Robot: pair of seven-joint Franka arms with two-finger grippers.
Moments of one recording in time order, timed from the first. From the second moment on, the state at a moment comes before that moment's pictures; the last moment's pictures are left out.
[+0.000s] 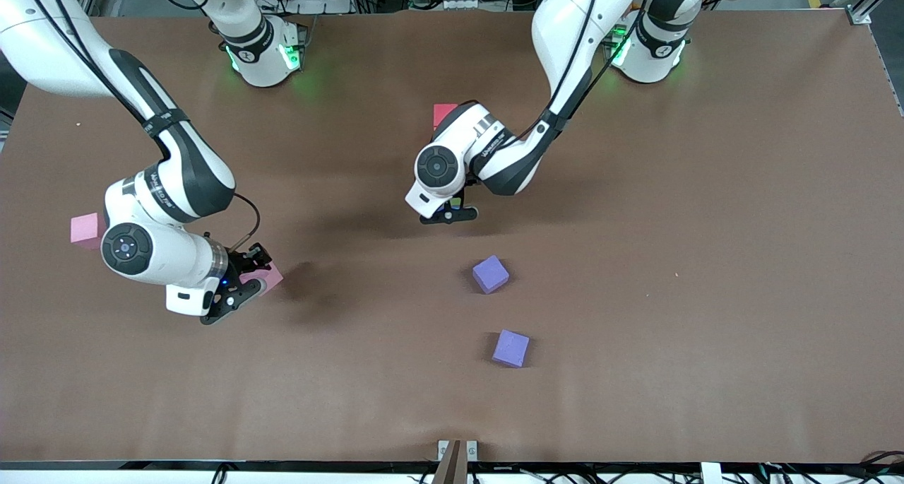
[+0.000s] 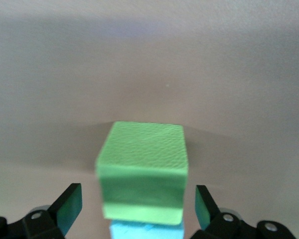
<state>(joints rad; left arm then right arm) -0.78 0.81 -0.12 -1.38 -0.15 1.92 -0.86 -0.45 0.66 0.72 -1.66 -0.39 2.01 -0.22</state>
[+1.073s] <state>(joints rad) -0.28 0.52 -0.10 -1.36 0.15 1.85 -0.57 -0.21 0.66 0.74 -1.61 -0.34 2.03 0.26</state>
